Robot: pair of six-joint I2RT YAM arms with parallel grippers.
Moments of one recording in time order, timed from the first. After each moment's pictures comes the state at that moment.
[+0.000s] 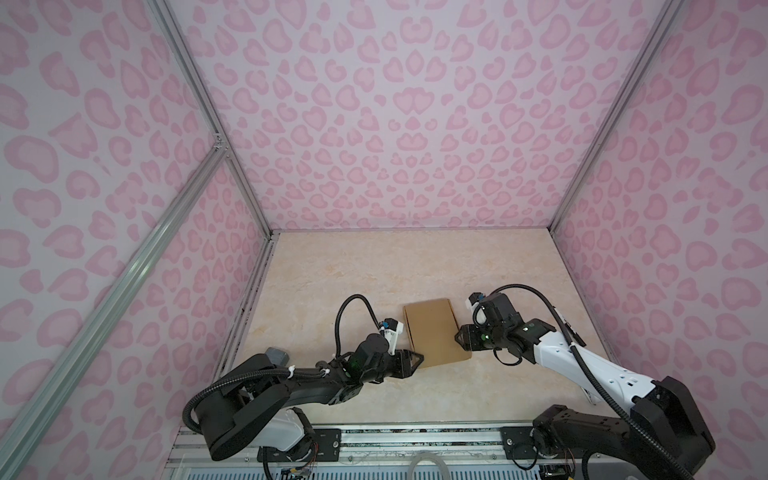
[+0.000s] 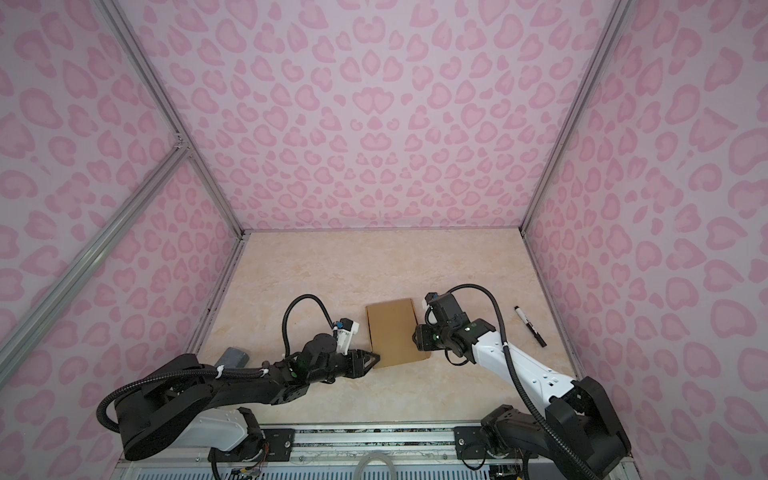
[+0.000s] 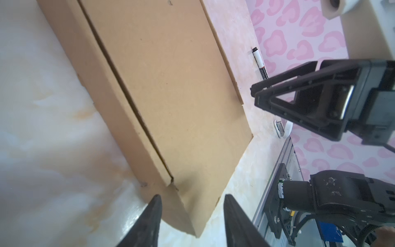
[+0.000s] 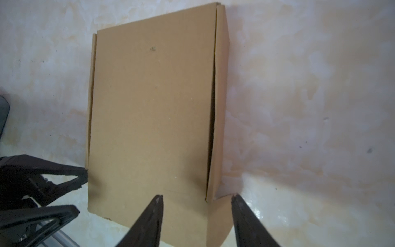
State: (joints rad) left arm -0.90 1.40 0.35 0.51 0.20 -0.83; right arm 0.52 1.20 0.68 -0.48 -0.17 0.43
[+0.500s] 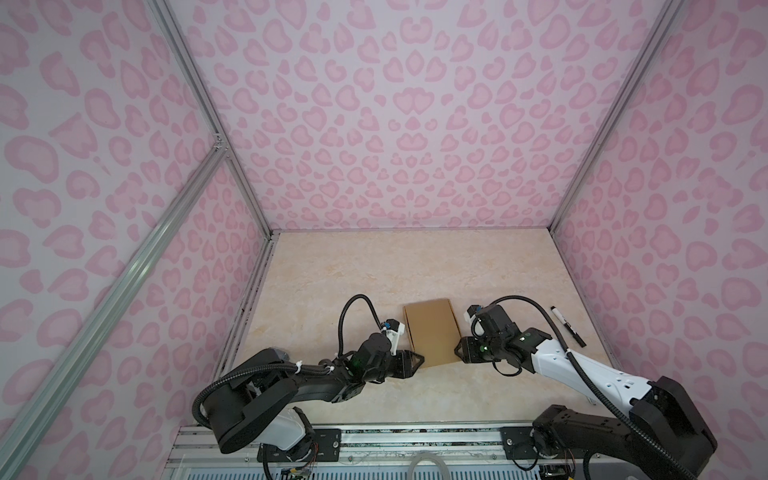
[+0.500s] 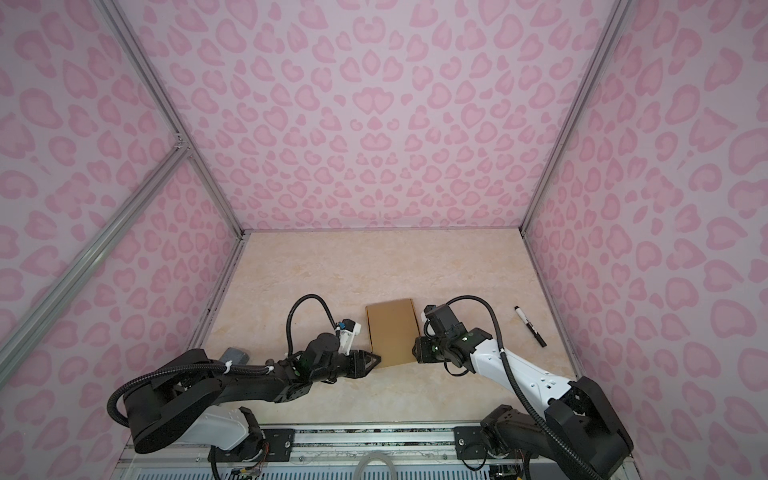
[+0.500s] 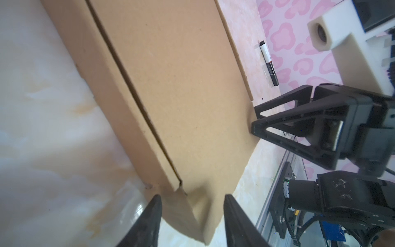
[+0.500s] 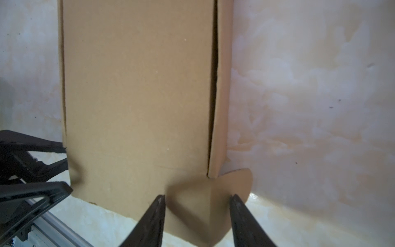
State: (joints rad) left arm -0.90 1.45 0.37 0.51 0.22 -0.83; right arm 0.57 1.21 0.60 -0.46 -0.17 0.49
